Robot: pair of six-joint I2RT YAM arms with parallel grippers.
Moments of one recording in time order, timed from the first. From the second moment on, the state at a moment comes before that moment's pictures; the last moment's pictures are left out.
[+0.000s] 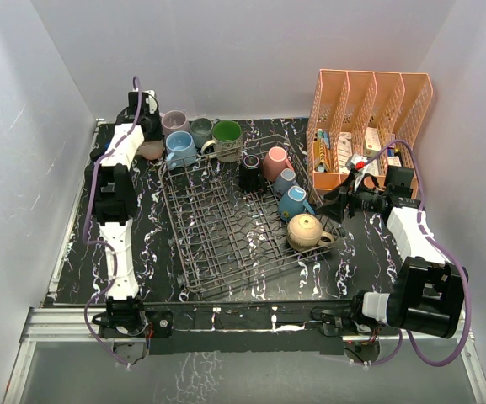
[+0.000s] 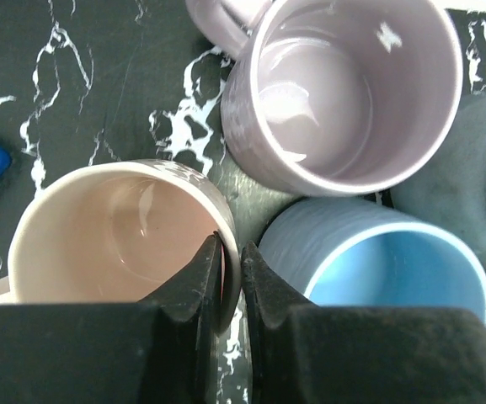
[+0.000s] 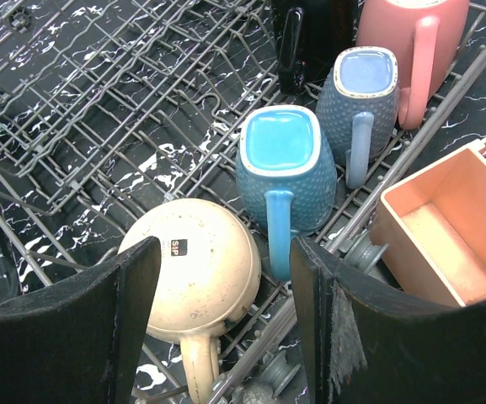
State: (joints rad) left arm -0.01 2.40 2.17 -0.56 0.02 -0.11; right arm -0.24 1.26 0.78 -0.36 -1.21 -0.58
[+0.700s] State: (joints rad) left arm 0.04 1.67 1.27 -0.48 -0.08 -0.29; right arm -0.24 1.24 0.78 -0.36 -1.21 -0.58
